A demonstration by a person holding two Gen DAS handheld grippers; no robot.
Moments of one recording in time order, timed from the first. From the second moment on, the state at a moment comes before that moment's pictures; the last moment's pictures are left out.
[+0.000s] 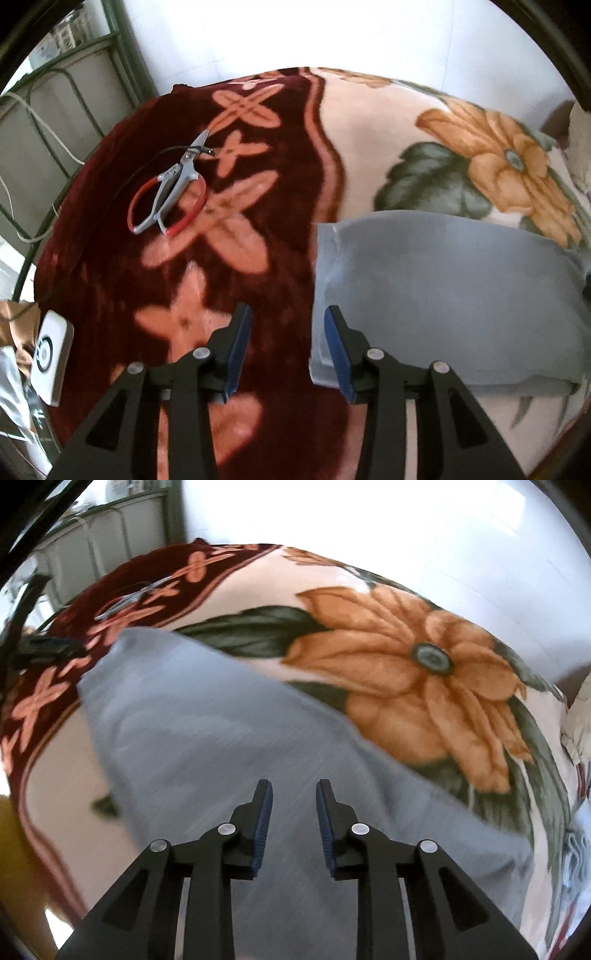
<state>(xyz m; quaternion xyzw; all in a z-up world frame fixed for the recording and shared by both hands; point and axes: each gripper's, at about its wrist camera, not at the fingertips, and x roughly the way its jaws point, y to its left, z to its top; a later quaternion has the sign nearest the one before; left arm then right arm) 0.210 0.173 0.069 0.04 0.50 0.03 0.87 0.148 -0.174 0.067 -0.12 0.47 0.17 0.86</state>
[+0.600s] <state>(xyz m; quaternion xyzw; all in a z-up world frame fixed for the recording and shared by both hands) 0.195 0.148 0.046 -0.02 0.52 -0.01 0.85 0.101 -0.106 0.046 -0.11 0.48 0.25 0.83</state>
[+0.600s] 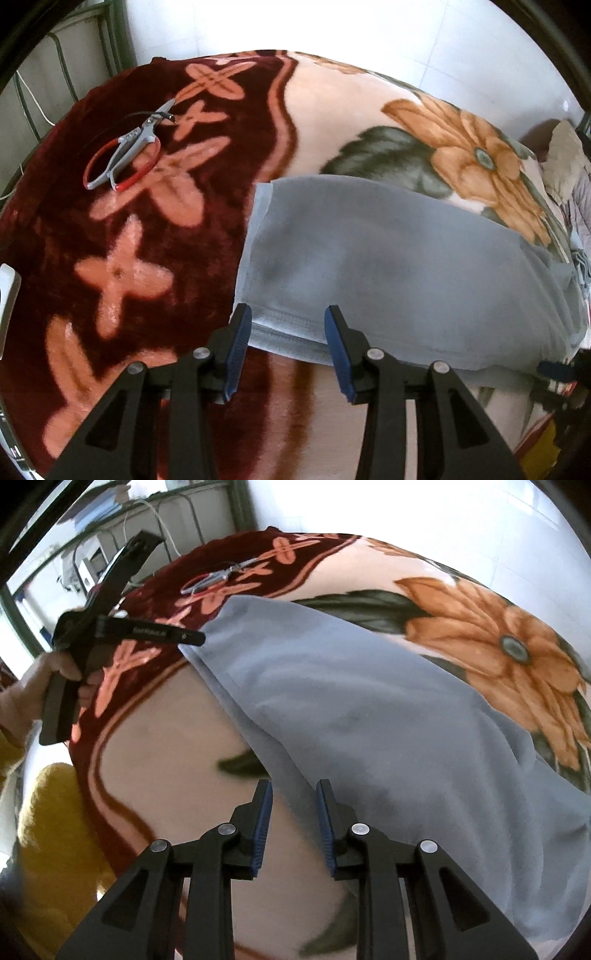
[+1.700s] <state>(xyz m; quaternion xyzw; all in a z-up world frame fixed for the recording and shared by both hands) 0.198 0.184 0.038 -0.04 0.51 0.04 0.86 0.133 -0.126 0.022 0.01 0.56 0.27 0.78</state>
